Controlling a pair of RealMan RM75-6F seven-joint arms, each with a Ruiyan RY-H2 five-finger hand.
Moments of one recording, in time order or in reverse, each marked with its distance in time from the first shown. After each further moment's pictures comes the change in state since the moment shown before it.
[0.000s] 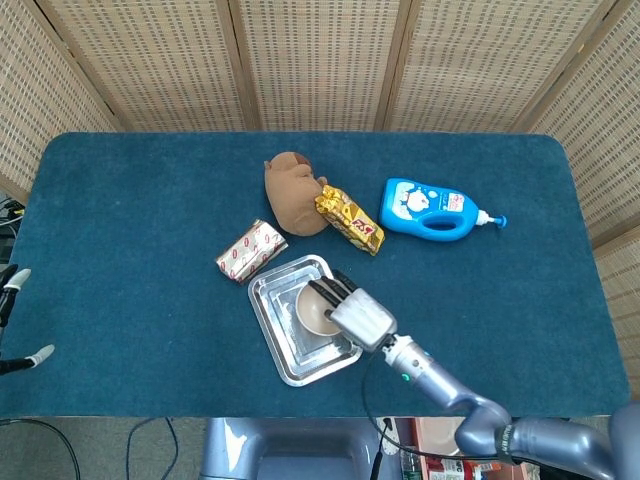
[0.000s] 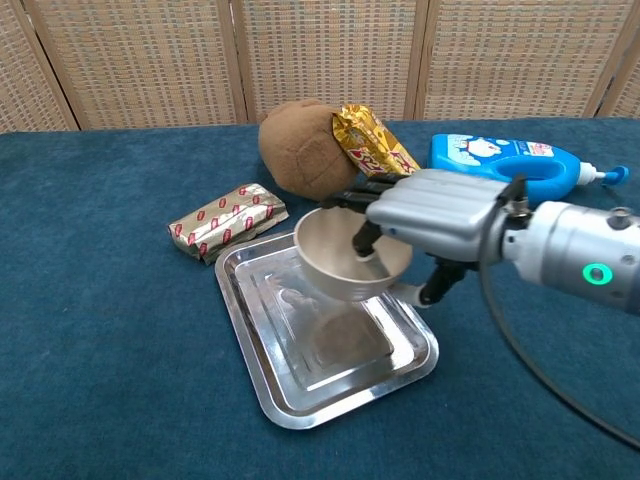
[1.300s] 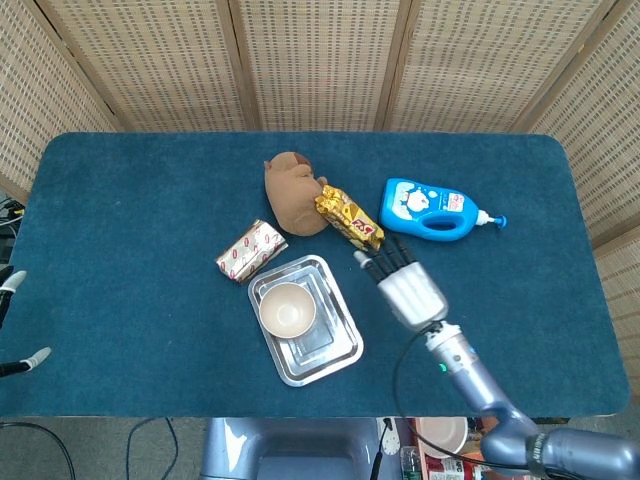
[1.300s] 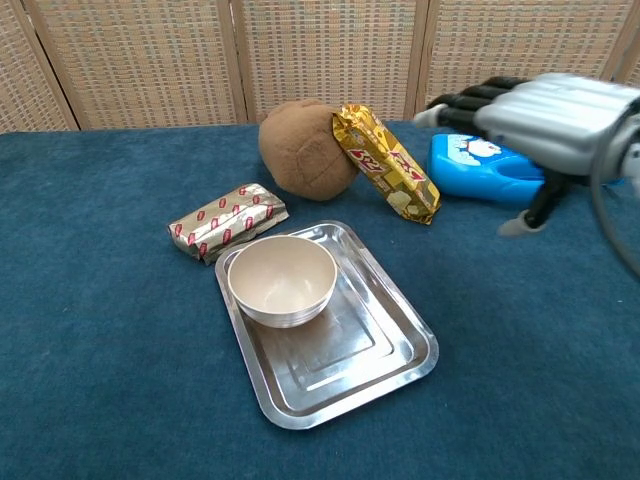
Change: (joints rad) left arm 0.019 0.014 0.016 0.000 0.044 0.040 -0.026; right arm -0.088 0.226 -0.065 -0.182 0.174 0.333 -0.168
